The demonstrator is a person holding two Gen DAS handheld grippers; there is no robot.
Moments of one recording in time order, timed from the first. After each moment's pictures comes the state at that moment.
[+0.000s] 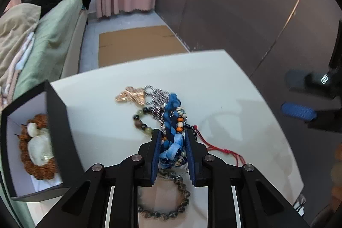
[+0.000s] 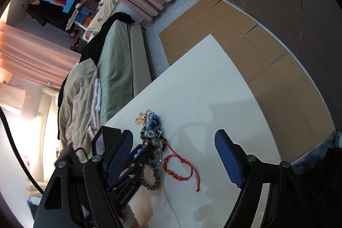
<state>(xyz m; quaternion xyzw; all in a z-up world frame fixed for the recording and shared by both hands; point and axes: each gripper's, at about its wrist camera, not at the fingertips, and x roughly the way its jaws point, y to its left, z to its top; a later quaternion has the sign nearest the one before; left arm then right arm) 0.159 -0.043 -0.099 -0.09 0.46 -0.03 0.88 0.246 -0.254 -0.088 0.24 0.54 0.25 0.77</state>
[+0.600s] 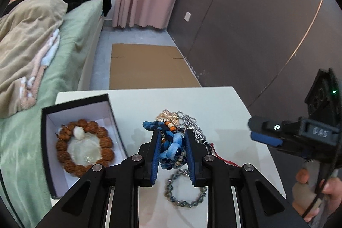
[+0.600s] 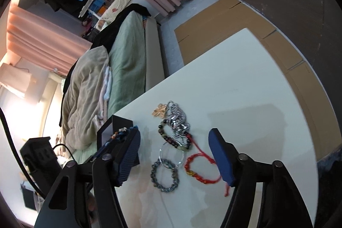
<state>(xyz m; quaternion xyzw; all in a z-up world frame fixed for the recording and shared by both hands) 0.128 0.019 -0.057 -0.16 0.40 0.00 0.90 0.237 -0.203 -0.091 0.21 0.53 0.30 0.77</state>
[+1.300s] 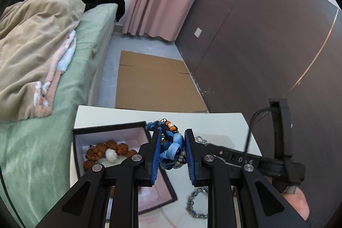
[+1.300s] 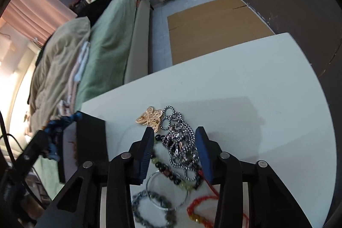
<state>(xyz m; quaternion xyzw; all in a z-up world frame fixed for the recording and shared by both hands) 0.129 0.081 -0.044 -0.21 0.36 0.01 0.91 0.267 -0.117 -0.131 0.07 0.56 0.26 0.79</state>
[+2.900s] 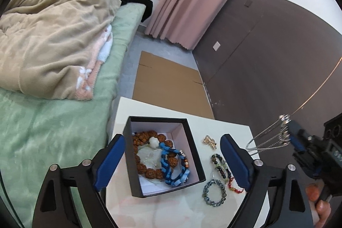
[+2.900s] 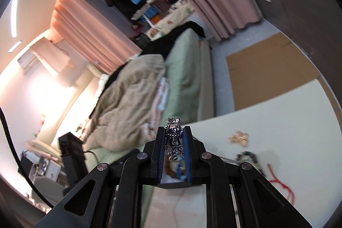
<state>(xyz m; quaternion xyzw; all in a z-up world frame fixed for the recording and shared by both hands) 0.068 0.133 -0.031 -0.28 0.34 0.07 0.90 0.189 -0.122 -0.005 0.19 0.38 0.43 0.79</state>
